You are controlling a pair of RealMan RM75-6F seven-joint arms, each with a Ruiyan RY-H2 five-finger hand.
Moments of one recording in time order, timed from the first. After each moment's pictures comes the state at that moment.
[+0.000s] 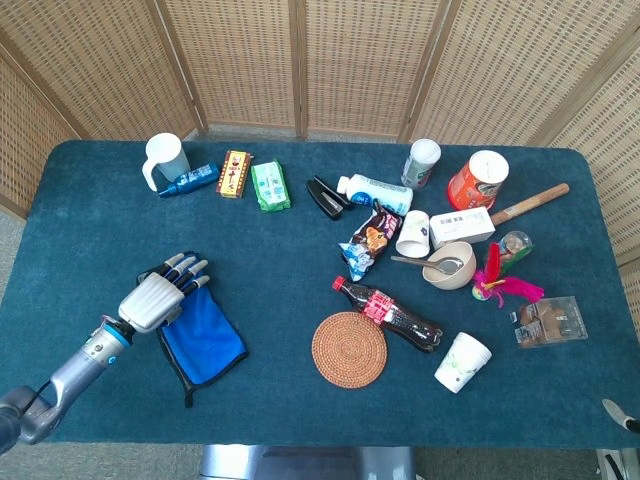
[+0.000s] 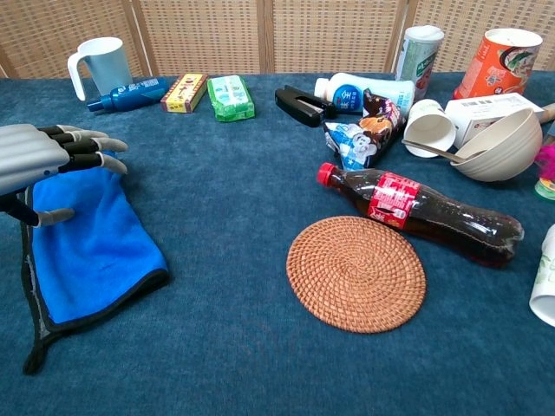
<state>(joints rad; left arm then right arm) -0.58 -1.51 0.10 -0.99 1.69 1.16 0.02 -0.13 -0.80 0.01 -1.89 -1.47 1.59 0.16</state>
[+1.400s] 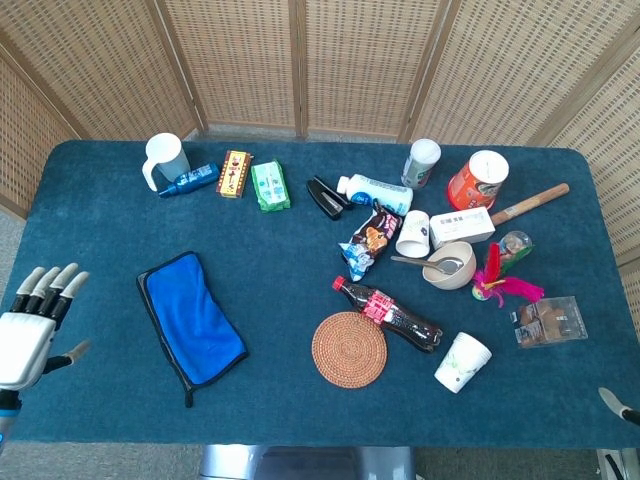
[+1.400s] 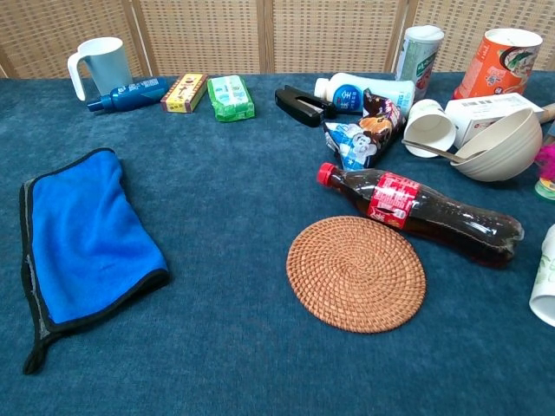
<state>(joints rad) -0.19 -1.11 0.09 -1.59 1.58 1.60 0.10 -0.12 -0.87 0.04 -1.81 -1.50 1.64 0.18</state>
